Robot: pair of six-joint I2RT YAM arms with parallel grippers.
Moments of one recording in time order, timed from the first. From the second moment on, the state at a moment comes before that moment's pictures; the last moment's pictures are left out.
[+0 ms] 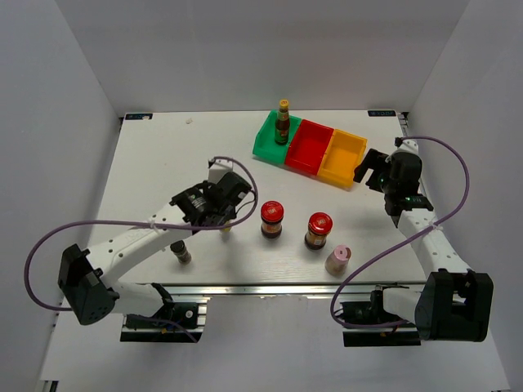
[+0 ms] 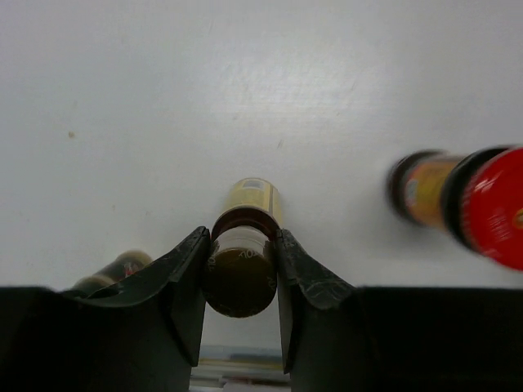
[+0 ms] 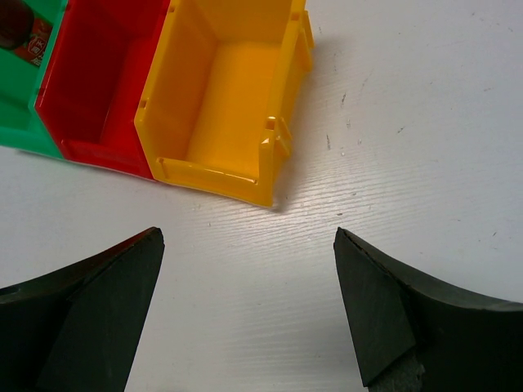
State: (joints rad) left arm -0.86 1.27 1.09 -0.88 -0.59 -0.70; right arm 0.02 1.17 0.77 -0.07 -0.02 0.31
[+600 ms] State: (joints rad) left arm -0.65 1.93 1.81 -0.47 -0.52 -0.24; right arm 0.02 1.20 0.78 -0.09 0.02 0.28
